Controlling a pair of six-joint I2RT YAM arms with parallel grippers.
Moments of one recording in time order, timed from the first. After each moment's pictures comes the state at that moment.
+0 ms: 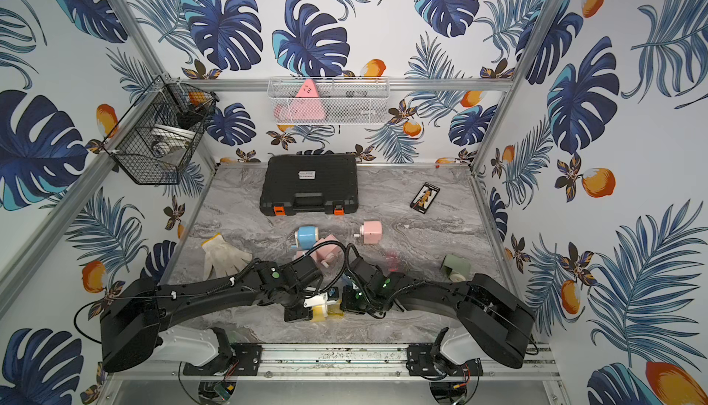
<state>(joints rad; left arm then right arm) -0.92 1.39 0.80 -0.76 0.09 0.42 0.97 1.43 0.60 -0.20 -0.28 1.00</state>
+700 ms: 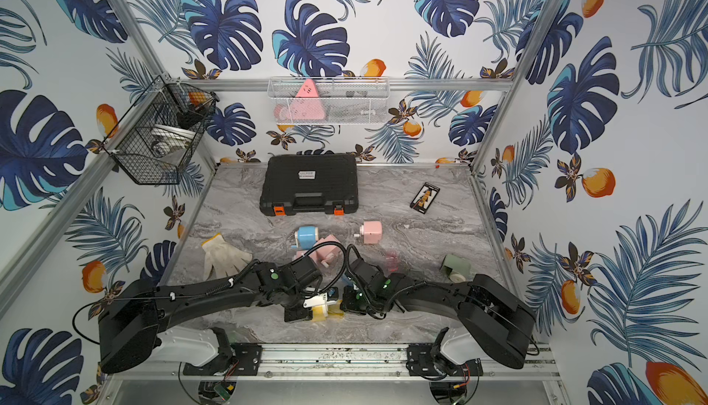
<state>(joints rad) -0.92 1.38 0.78 -0.74 0.09 0.42 0.97 1.42 0.59 -0.21 -0.26 1.00</state>
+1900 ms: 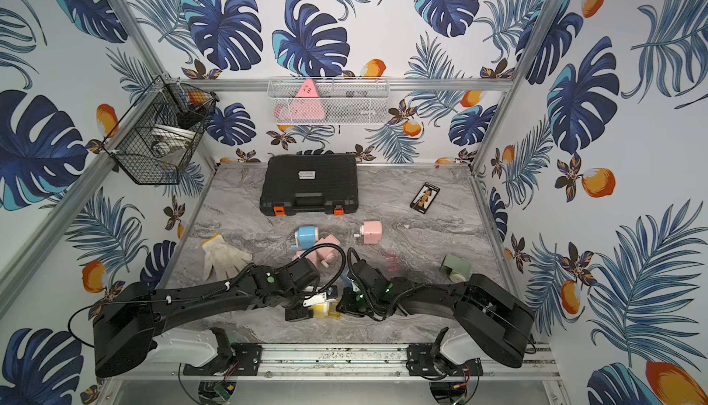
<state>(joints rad) -0.92 1.33 0.73 -0.64 0.06 0.43 0.96 1.43 0.52 -0.02 -0.35 1.06</state>
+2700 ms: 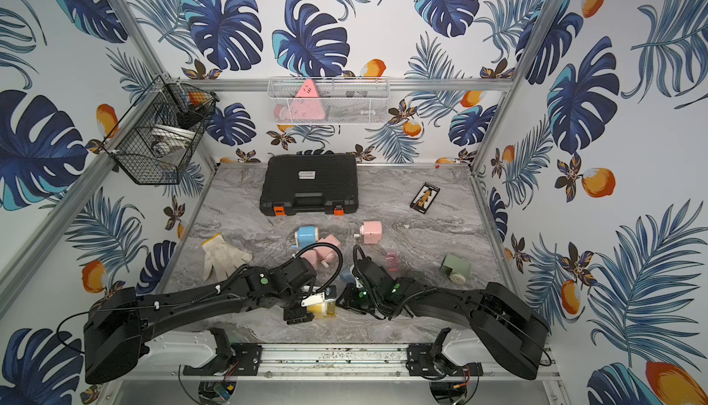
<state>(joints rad) -0.92 1.28 0.73 -0.65 0.07 0.47 0.95 1.33 0.51 -0.08 -0.32 1.09</state>
